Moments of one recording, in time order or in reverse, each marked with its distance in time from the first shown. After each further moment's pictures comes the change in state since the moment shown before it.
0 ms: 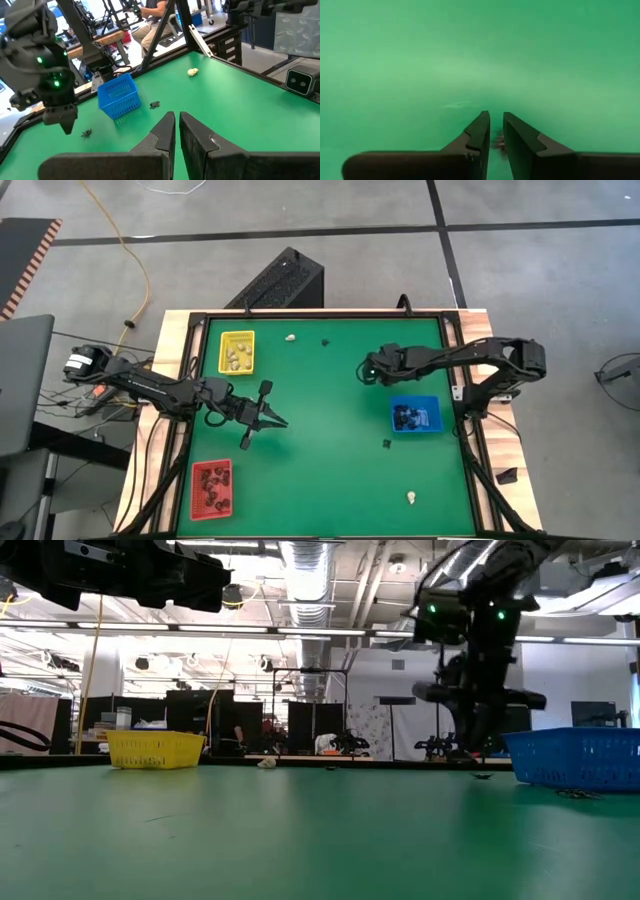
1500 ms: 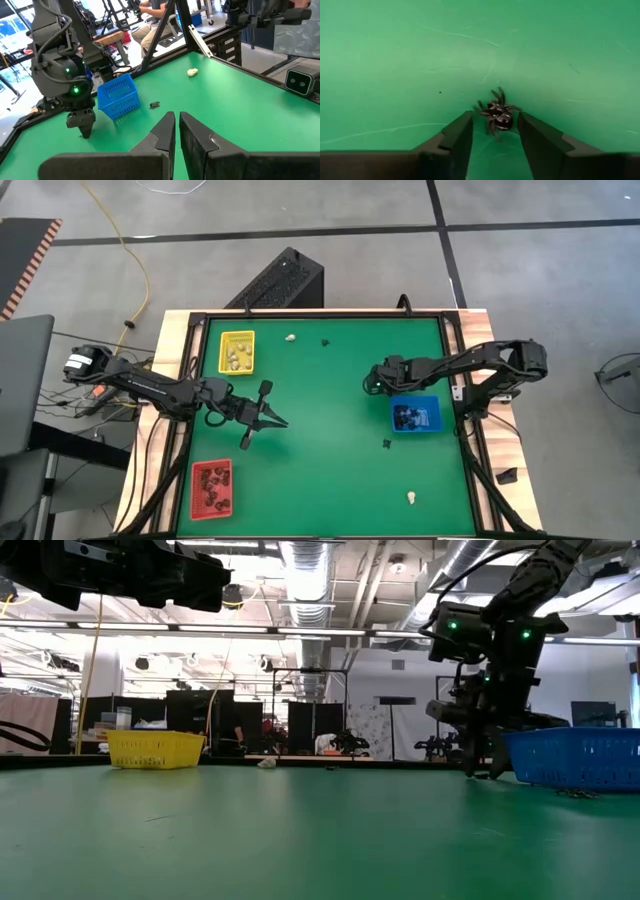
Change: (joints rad) left arm 0.000 0.000 0.000 0.001 0.002 0.000; right arm 0.048 -0.003 -0.169 0.165 -0.030 0.085
